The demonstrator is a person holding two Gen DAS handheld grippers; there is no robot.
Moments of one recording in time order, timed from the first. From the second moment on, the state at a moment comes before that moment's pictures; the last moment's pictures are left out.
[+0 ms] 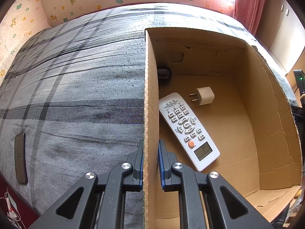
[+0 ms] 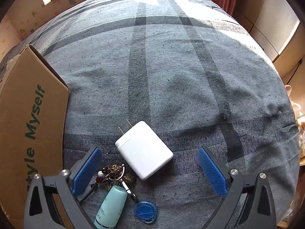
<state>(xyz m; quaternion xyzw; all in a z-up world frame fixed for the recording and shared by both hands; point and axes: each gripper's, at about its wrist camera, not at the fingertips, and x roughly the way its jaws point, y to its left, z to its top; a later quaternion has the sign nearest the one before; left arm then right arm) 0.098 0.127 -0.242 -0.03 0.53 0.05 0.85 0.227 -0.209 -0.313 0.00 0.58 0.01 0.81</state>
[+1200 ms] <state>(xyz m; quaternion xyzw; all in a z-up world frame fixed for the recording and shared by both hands) 0.100 0.126 -0.242 -0.03 0.53 0.05 0.85 0.210 -0.192 -0.262 -0.02 0.57 0.02 0.82</state>
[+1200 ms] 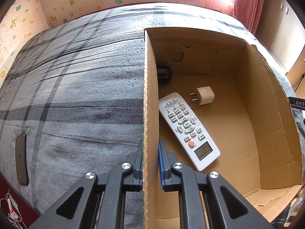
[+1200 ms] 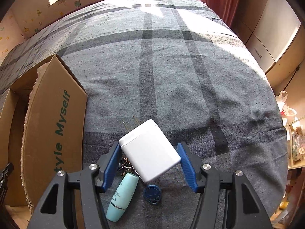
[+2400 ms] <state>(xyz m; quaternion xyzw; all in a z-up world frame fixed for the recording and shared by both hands) 0.100 0.128 -0.242 -0.03 0.53 0.05 0.85 0.171 -0.051 -0.155 -0.08 0.51 0.17 0.84</state>
